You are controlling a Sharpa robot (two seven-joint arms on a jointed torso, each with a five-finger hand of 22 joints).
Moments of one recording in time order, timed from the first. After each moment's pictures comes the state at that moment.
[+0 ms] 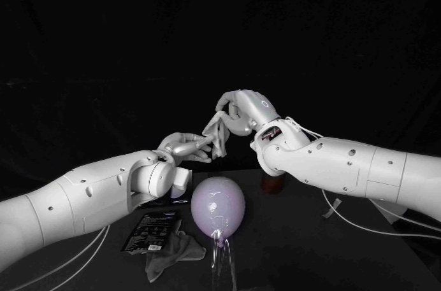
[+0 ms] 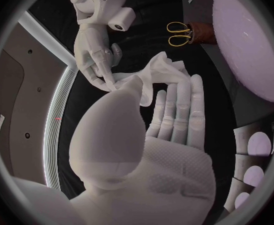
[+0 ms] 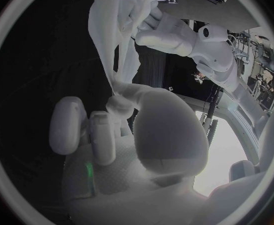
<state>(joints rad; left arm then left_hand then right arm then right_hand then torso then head) 1.31 -0.53 -0.08 1.20 -0.10 -0.35 0.10 1.39 -0.20 0.17 0.28 0.05 0.67 0.19 0.70 0.13 0.88 0.14 0.62 0.27 0.85 0.09 0.91 0.56 0.17 1.03 0.19 0.37 0.24 1.42 -0.53 -0.14 1.27 -1.38 -0.84 -0.05 1.28 -0.12 0.77 0.04 0.05 0.93 0.08 0.61 0.37 1.34 0.00 1.06 1.03 1.47 -0.05 1.55 1.31 0.08 1.44 0.05 1.23 1.31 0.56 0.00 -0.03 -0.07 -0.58</state>
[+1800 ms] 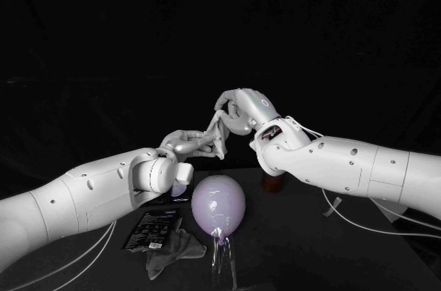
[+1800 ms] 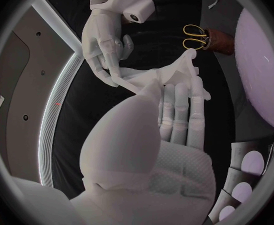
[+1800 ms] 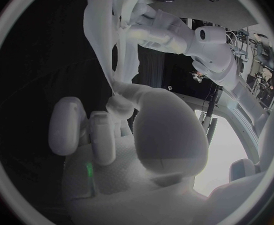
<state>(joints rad) 1.31 -0.52 -0.08 1.19 0.05 -0.31 0.16 1.70 -0.05 0.23 0.23 0.04 0.93 0.14 0.65 0.13 0.88 0.08 0.75 0.27 0.79 0.05 1.00 0.50 0.16 0.90 0.17 0.55 0.38 1.42 -0.54 -0.14 1.29 -1.37 -0.84 -0.06 1.28 -0.11 0.77 0.03 0.05 0.93 0.08 0.61 0.37 1.34 0.00 1.06 1.03 1.47 -0.05 1.55 1.31 0.07 1.45 0.04 1.23 1.31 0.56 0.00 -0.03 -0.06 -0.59</state>
